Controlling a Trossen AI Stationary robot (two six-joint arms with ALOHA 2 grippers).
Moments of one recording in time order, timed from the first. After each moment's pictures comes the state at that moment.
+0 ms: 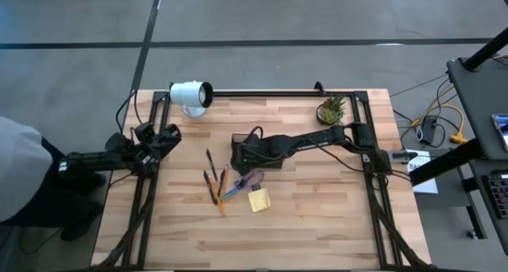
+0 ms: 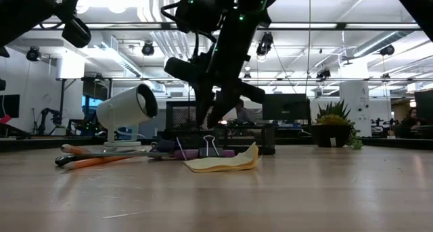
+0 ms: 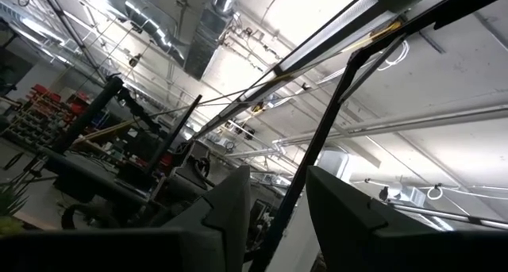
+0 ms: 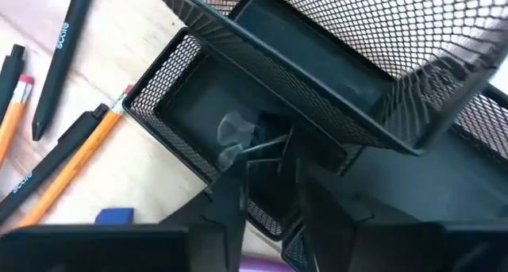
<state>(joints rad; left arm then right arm) 0.09 0.06 0.01 0.62 0.10 -0.67 0.02 2.14 1.65 -0.69 0.26 0.96</state>
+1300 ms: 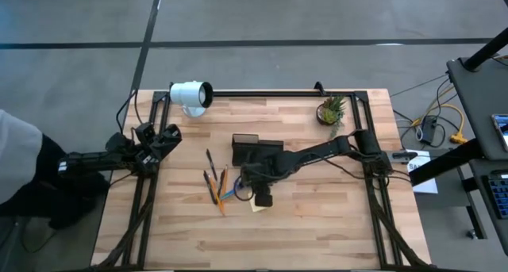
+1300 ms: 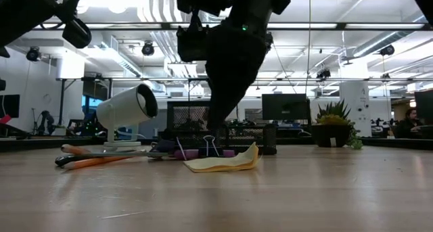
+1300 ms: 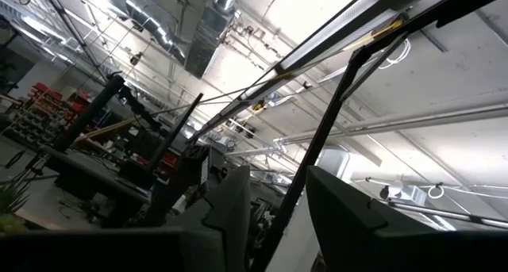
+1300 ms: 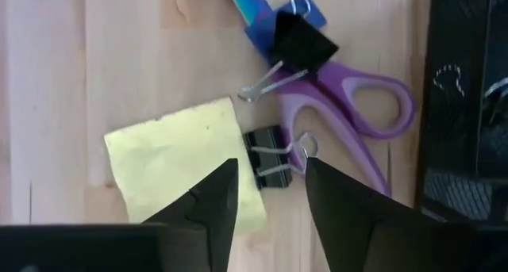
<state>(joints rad) 0.09 0.07 0.01 0.62 0.11 -0.67 0.15 2.11 1.62 -0.71 0.00 0.18</state>
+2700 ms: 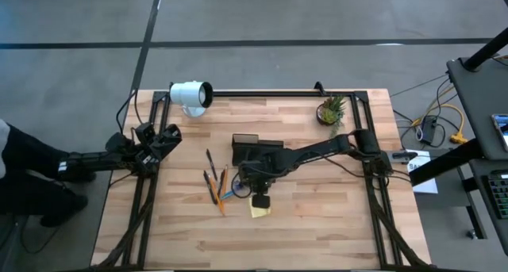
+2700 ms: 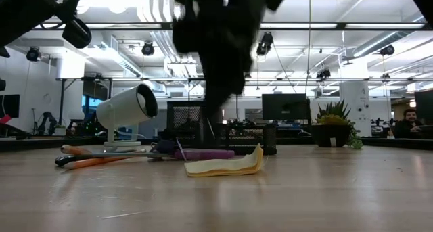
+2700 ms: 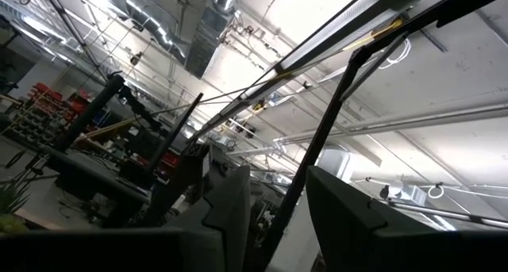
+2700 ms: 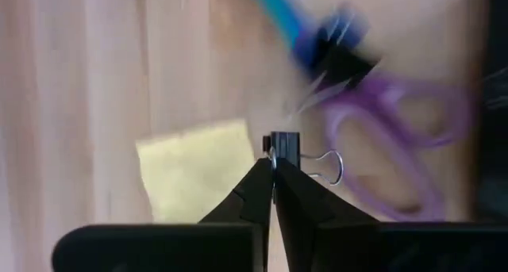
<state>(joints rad) 0.09 0.07 0.01 0.62 0.10 -0.67 0.14 2.10 1.67 -0.73 -0.10 0.27</state>
